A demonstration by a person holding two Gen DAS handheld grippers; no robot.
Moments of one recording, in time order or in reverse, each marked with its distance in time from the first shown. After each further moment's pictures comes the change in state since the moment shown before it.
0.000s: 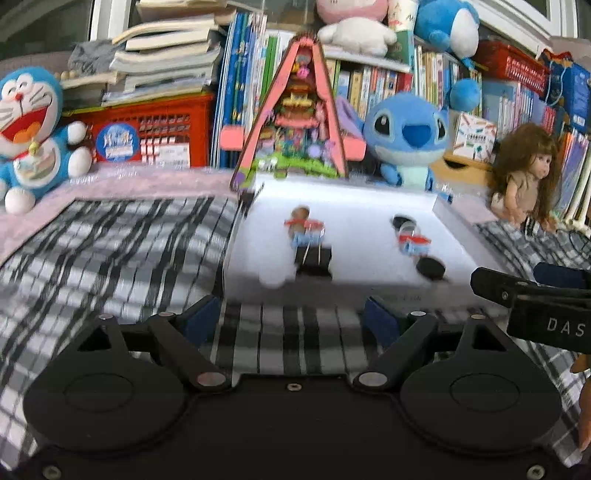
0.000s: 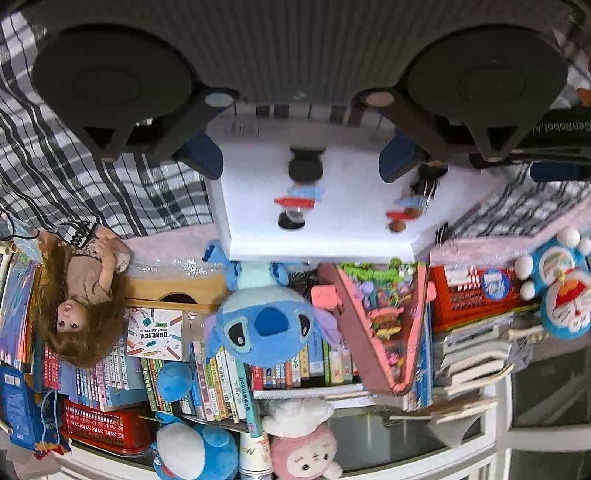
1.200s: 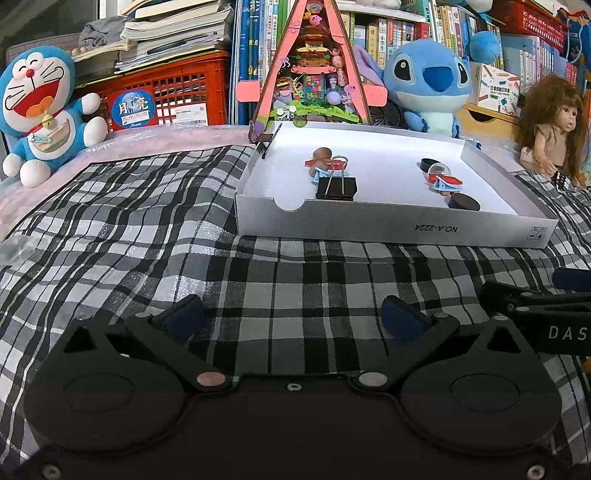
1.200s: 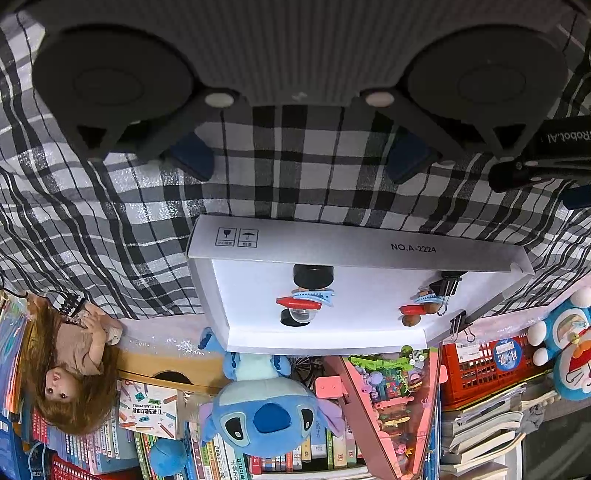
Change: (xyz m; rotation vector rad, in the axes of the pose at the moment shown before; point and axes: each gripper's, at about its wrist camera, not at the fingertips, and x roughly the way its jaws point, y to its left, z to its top) left arm 0.022 -0.005 -0.034 0.031 0.075 0.101; right arm 0.030 -0.003 -0.046 -0.004 0.198 -0.005
